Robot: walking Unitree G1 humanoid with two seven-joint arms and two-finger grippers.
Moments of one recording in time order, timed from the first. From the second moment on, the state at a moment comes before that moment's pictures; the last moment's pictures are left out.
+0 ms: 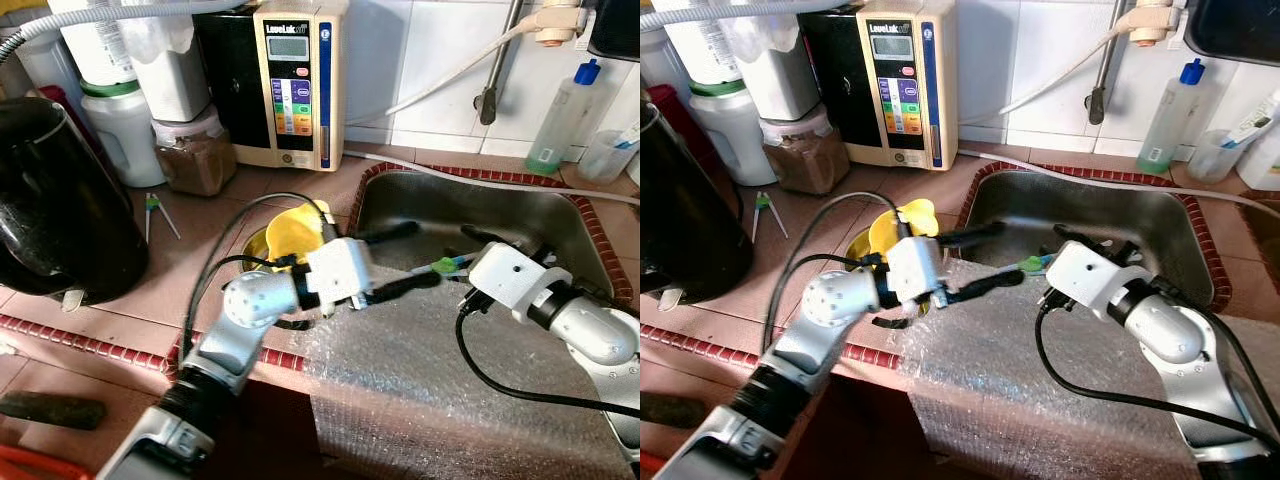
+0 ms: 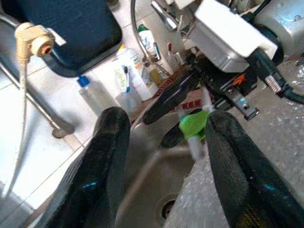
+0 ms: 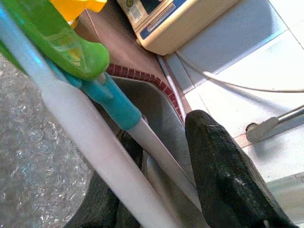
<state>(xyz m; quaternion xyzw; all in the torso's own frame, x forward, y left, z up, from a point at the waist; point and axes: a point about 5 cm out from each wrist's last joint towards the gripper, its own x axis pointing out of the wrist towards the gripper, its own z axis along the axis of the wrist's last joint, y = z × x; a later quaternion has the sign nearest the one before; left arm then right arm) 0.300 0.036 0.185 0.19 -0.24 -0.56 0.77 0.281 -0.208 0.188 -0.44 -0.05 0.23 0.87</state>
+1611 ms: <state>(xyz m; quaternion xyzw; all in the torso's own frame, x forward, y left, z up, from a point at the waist) 0.299 0.082 0.163 0.05 -0.03 -0.51 0.86 0.298 -0.334 0.187 -0.30 0.01 -0.15 0.94</state>
